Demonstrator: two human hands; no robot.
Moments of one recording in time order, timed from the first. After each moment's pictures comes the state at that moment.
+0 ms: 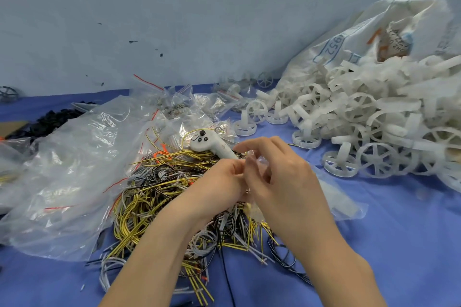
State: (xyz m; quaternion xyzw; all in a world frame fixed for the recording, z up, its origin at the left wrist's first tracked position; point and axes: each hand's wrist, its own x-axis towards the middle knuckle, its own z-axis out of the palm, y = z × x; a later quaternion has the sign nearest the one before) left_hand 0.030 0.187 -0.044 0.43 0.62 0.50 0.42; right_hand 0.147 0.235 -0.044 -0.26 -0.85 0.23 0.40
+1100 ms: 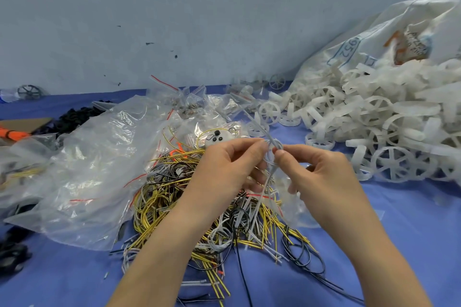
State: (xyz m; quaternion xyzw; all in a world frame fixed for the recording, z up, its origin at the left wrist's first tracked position) left_hand 0.032 0.162 -0.022 0.40 0.59 0.63 0.30; right_hand 0.162 0.250 -0.034 -0.32 -0.74 0.45 0.38
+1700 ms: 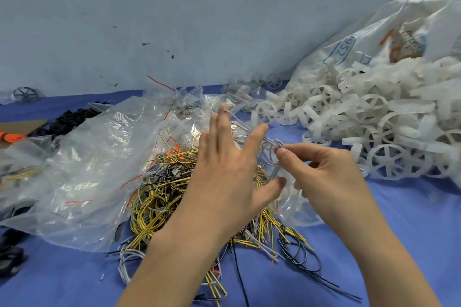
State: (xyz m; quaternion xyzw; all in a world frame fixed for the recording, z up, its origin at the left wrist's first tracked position) left_hand 0.043 0.160 -0.028 0.56 0.80 0.19 -0.14; right_hand 0.171 0.255 -0.034 -0.32 -0.73 0.46 0.40
